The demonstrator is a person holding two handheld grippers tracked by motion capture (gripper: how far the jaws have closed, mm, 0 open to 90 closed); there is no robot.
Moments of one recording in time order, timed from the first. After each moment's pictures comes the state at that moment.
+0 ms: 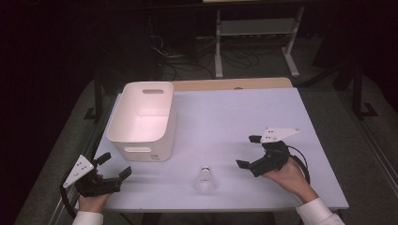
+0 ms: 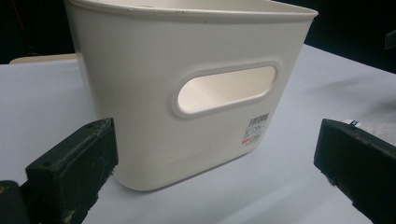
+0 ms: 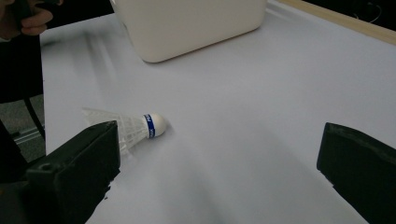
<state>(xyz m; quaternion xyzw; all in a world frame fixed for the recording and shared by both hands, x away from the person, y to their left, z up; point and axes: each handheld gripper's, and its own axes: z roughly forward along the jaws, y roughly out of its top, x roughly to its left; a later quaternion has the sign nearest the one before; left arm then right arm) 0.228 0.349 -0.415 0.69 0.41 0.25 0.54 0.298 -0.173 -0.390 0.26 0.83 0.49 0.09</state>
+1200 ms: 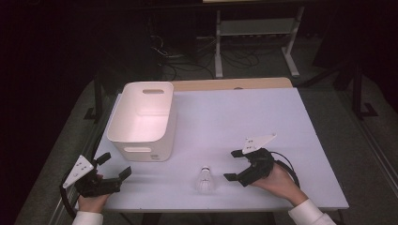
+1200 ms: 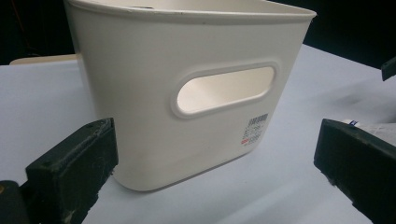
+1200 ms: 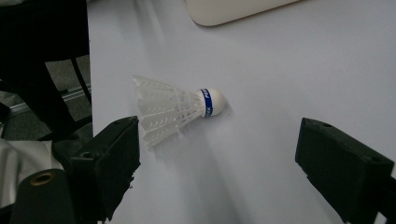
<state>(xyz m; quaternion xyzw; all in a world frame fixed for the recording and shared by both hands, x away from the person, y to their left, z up) 0.227 0.349 -0.415 0.69 0.41 0.25 0.54 0.290 -0.135 -0.404 0.21 0.87 0.45 0.01</state>
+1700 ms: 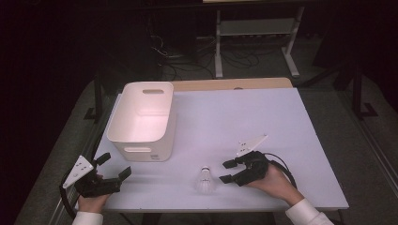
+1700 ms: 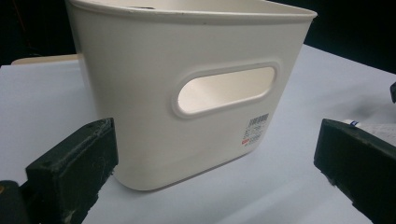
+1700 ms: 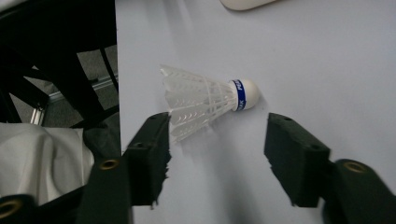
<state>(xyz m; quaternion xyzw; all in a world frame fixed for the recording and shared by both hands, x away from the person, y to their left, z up) 0.227 0.349 -0.415 0.69 0.41 0.25 0.54 0.292 -0.122 -0.413 0.19 0.88 0.43 -0.05</state>
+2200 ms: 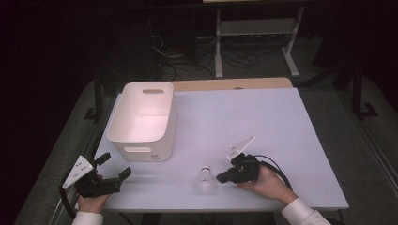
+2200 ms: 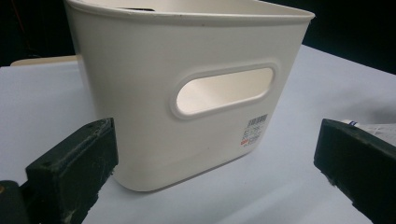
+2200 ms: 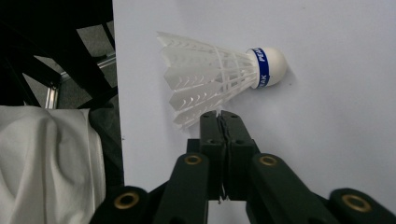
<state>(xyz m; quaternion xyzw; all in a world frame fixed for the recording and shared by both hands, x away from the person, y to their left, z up) 0.226 0.349 -0.414 0.69 0.41 0.25 0.54 0.298 -0.103 -0.431 0.18 0.90 0.38 -0.08</state>
